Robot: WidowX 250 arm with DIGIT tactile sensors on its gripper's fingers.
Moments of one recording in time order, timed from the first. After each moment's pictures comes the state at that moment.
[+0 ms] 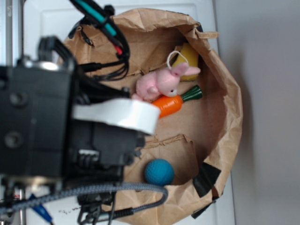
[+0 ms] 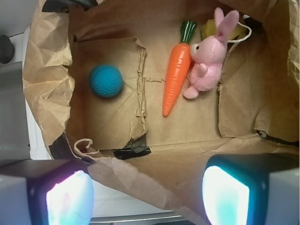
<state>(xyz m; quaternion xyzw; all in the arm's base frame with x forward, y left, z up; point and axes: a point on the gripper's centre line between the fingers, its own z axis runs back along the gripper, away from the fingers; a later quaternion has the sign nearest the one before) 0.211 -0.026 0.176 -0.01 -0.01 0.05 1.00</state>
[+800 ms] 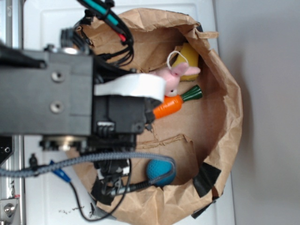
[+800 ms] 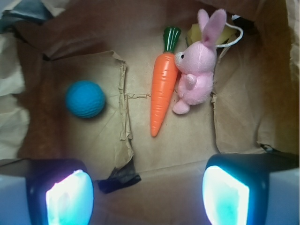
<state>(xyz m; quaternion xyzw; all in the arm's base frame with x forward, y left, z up) 0.226 -0.005 0.141 -0.01 -0.05 0.11 0.99</state>
